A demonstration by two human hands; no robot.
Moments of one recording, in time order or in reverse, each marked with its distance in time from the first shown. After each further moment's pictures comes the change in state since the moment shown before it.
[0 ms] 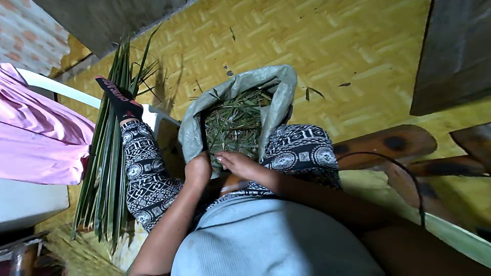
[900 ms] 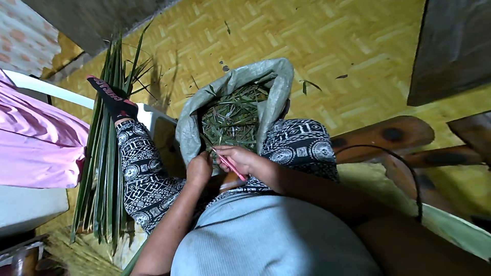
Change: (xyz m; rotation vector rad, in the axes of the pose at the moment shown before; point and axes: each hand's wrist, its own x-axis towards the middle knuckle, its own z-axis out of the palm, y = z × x) left_hand 0.013 -0.008 0.018 -0.177 -0.025 0.079; right_hand 0.022 0.020 0.009 1.089 -0.017 0.298
